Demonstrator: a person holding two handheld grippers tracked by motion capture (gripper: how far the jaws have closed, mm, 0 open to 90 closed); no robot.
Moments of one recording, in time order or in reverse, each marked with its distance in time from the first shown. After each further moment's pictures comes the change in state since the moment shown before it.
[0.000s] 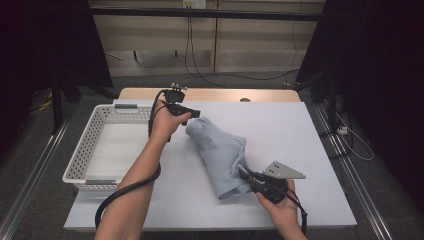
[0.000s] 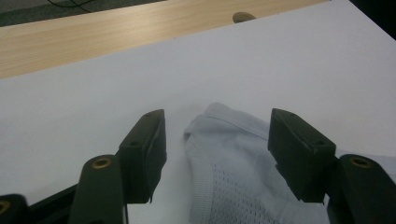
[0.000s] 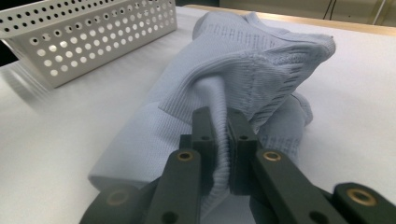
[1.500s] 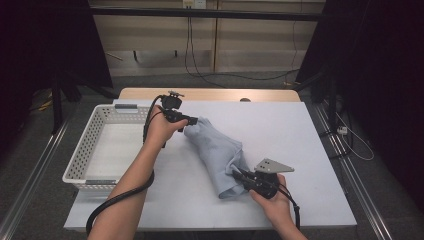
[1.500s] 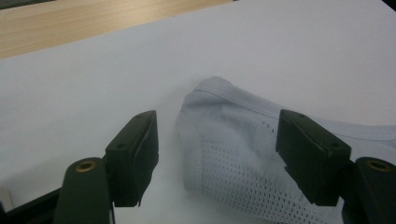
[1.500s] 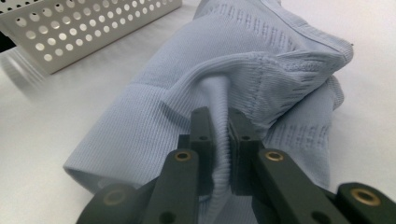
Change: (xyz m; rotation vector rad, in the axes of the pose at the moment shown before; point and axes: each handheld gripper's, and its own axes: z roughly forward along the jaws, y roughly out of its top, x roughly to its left) left arm 0.003 -0.017 -0.008 0.032 0.005 0.032; right arm -0.004 -0.005 0.026 0.080 0.045 0.027
